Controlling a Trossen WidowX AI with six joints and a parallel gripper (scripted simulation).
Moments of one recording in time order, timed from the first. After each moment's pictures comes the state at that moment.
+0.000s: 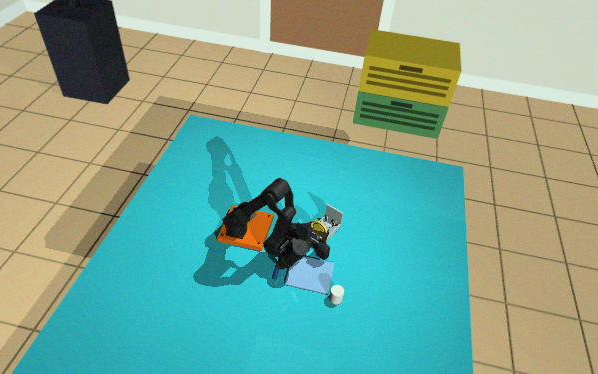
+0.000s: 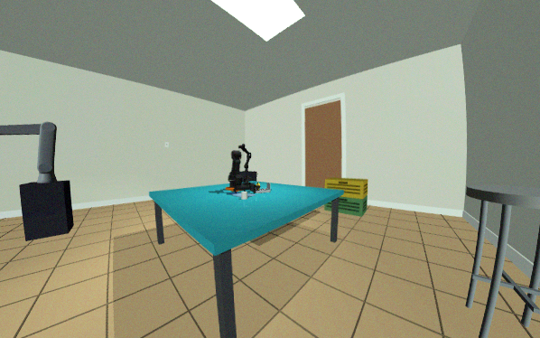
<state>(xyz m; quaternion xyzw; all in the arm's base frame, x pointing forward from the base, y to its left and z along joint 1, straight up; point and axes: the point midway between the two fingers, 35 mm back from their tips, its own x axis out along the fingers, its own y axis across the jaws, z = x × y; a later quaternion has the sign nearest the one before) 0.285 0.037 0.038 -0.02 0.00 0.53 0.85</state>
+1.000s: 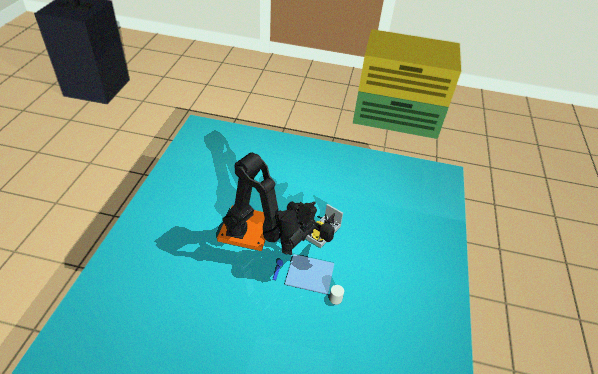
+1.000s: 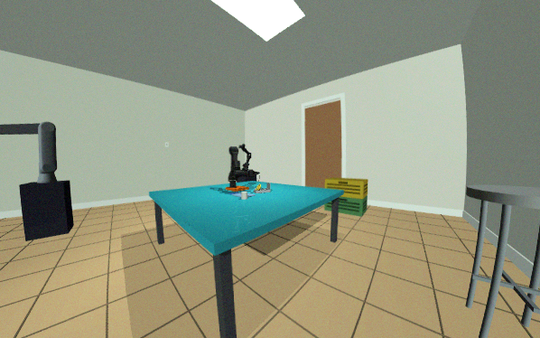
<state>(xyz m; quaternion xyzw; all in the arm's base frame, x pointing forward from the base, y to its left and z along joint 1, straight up) 0.290 0.024 0.157 -0.02 -0.01 0.52 0.85</state>
